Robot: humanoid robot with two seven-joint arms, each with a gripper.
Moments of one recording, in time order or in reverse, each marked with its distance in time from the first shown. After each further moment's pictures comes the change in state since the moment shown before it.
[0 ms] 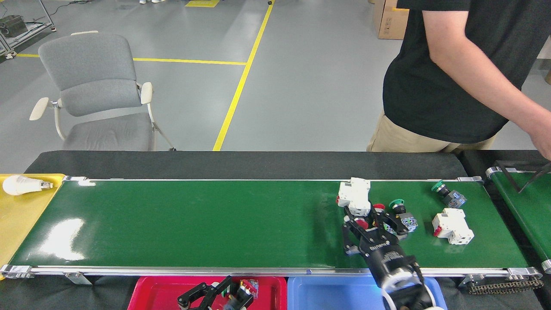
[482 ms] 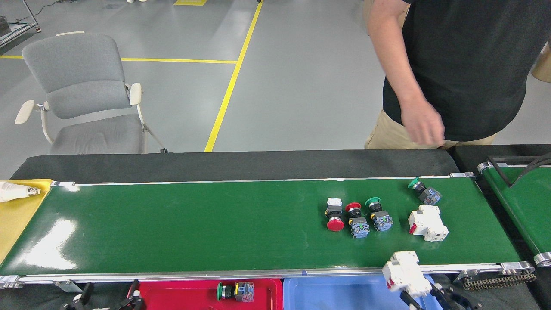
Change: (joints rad) left arm 0.023 -0.013 0.297 0.000 0.001 0.357 -0.002; right arm 0.323 0.149 -0.488 -0.005 -0.034 -0.676 -0.093
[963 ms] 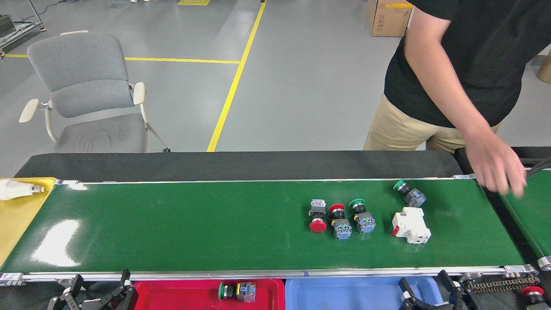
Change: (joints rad) left arm -0.066 0.009 -0.120 0.000 0.014 -0.006 0.001; right arm -0.126 0.235 0.093 -0.008 0.208 0.401 0.094
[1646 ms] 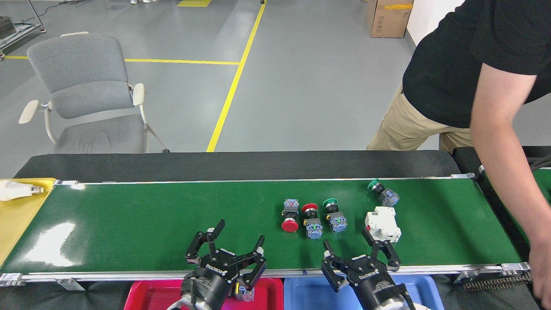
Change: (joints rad) left arm -0.271 -0.030 -0.572 0.186 -0.115 0.136 -0.011; right arm -0.348 0.007 0.415 0.248 0.107 0.308 0.063
